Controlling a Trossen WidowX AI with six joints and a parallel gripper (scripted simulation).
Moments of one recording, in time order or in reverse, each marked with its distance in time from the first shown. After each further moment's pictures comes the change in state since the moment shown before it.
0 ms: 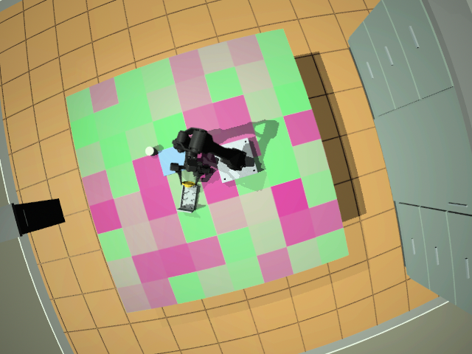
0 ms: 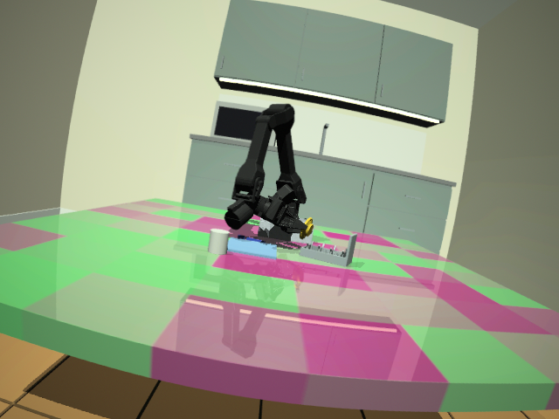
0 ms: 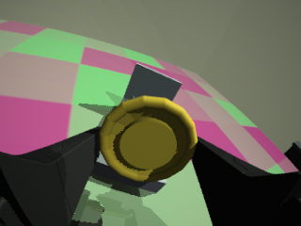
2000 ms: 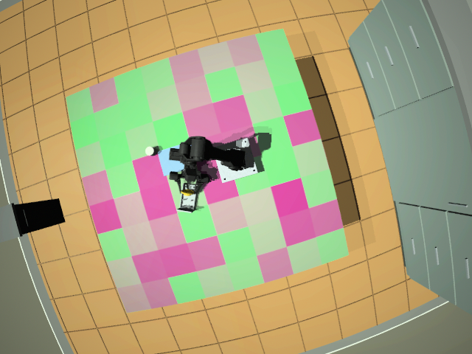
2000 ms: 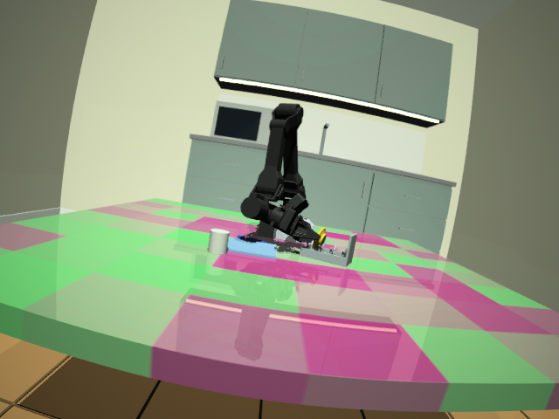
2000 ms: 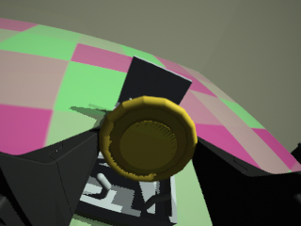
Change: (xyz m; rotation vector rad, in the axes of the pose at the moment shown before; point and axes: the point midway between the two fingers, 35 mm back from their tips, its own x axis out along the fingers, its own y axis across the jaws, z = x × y) arm 0.045 0.000 -0.008 0.010 -0.002 -0.006
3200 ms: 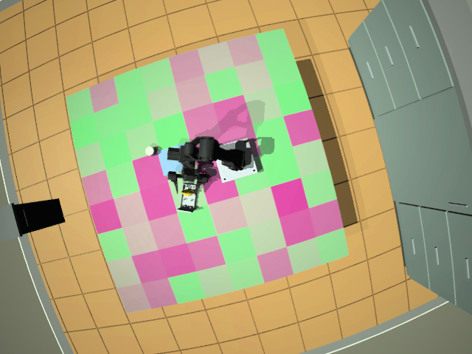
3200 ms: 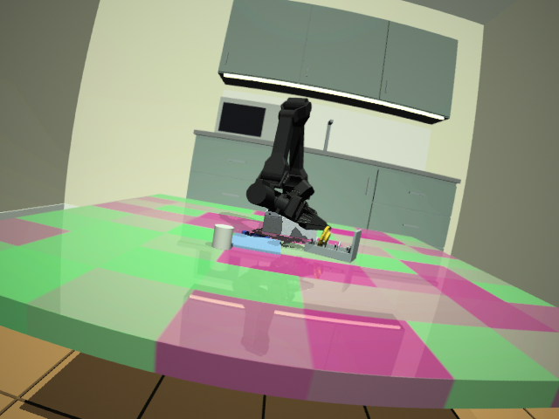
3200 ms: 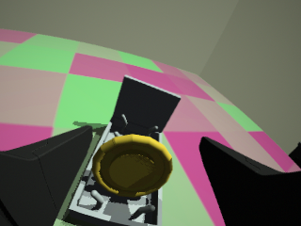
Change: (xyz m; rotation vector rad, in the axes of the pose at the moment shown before) arm -0.006 -0.009 0.023 0.021 -0.002 0.002
